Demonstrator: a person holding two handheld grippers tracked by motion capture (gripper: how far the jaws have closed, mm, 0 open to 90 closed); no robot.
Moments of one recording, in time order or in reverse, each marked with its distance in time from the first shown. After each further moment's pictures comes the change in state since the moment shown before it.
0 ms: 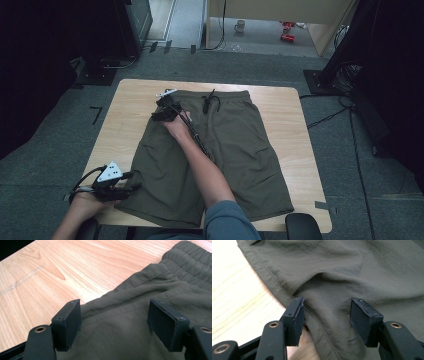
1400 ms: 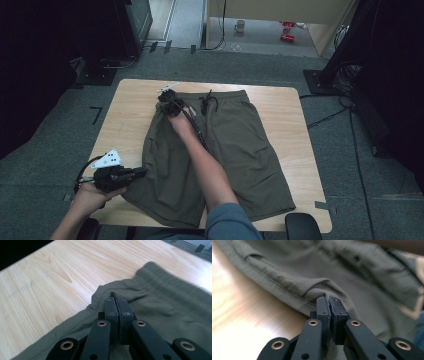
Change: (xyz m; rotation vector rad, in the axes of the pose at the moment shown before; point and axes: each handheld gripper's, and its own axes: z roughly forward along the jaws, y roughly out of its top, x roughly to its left) left arm -0.018 0.062 -0.028 -0.152 -0.173 -0.091; right arm -0.005 0.019 -0.042 0.022 -0.003 -0.075
